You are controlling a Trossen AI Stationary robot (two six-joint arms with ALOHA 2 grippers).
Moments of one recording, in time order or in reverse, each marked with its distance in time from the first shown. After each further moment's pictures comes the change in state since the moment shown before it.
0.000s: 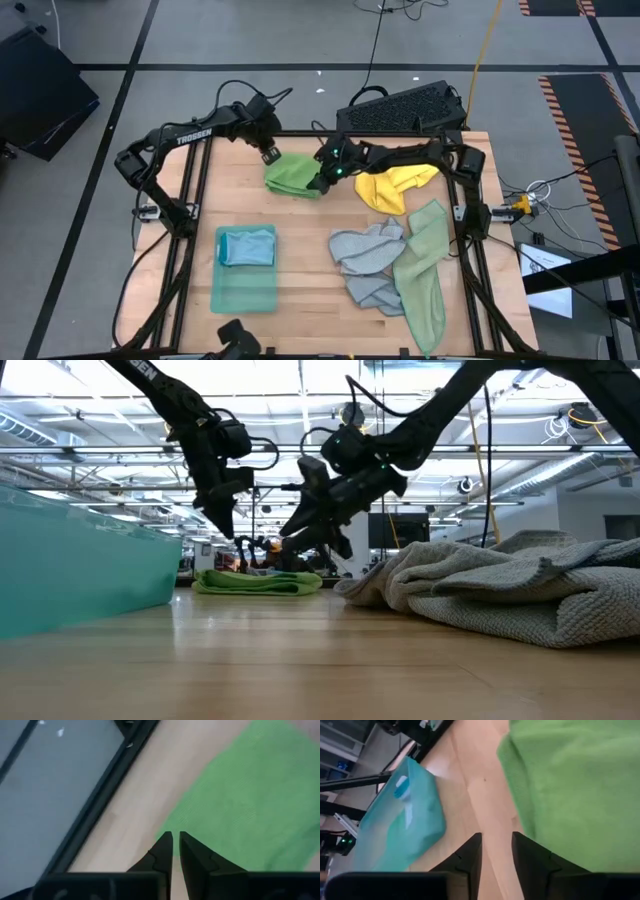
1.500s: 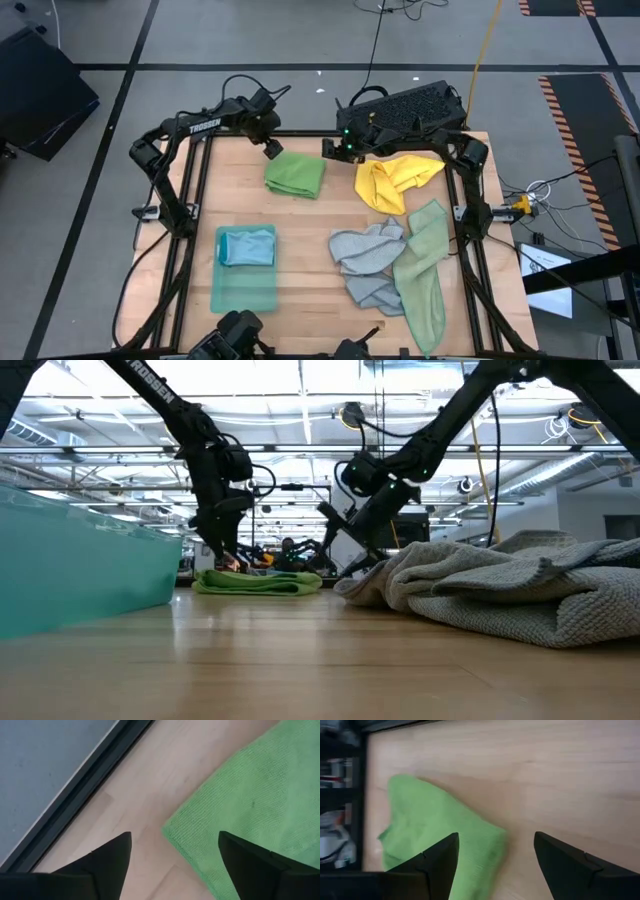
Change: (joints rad) left arm 0.086 0.150 0.087 -0.075 0.092 -0.094; right arm -0.184 0.016 -0.002 -0.112 0.300 0.476
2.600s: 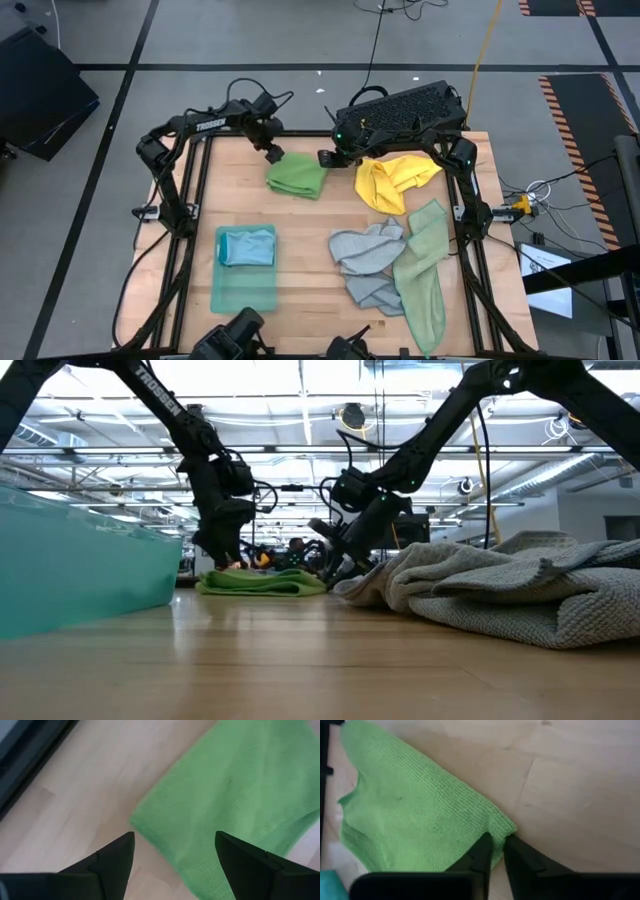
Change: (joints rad) left arm 0.007 0.063 -0.001 -0.023 0.180 0.024; right arm 0.020 0.102 0.080 -0.130 -0.037 -0.194
